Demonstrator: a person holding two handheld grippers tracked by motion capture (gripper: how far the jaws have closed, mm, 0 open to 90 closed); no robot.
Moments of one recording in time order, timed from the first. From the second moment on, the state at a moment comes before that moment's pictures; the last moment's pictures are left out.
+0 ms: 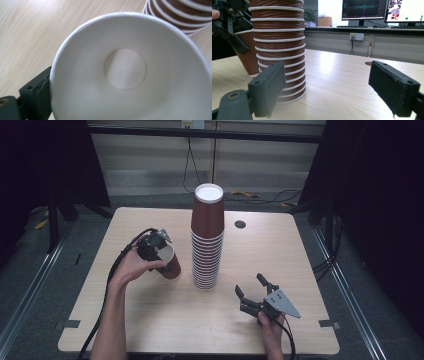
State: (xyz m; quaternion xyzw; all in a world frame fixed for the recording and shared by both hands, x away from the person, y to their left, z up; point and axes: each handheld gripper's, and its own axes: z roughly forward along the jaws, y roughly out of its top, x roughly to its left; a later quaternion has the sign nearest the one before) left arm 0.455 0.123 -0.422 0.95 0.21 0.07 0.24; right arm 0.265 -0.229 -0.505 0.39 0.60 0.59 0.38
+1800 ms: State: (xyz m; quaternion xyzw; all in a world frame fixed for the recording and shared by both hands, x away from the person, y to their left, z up) left arm 0.443 0.159 -0.481 0.88 0.27 0.07 0.39; right arm 0.265 -0.228 -0.505 0.39 0.60 0.58 0.38
